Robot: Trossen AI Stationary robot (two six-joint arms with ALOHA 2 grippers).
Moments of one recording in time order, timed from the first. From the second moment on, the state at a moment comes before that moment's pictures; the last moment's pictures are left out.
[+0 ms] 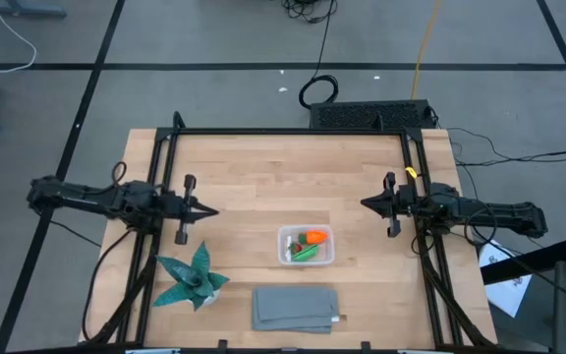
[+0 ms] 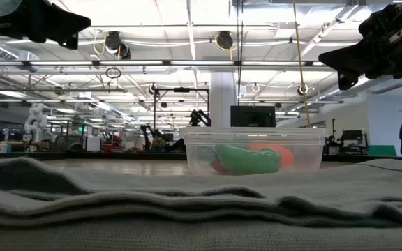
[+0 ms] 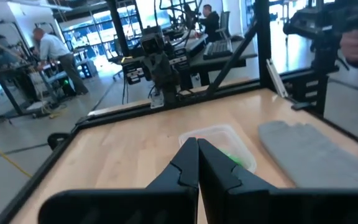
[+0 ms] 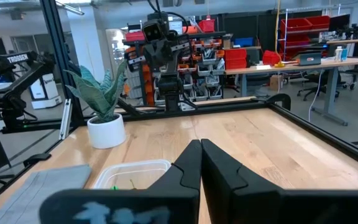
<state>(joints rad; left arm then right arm) -0.13 0.38 0.26 0.06 -0.03 0.20 -0.10 0.11 0.02 0.16 -0.06 0.10</state>
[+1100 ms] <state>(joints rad) -0.13 0.25 0.26 -0.15 -0.01 0.20 -0.10 0.11 0.02 0.20 -0.14 0.18</state>
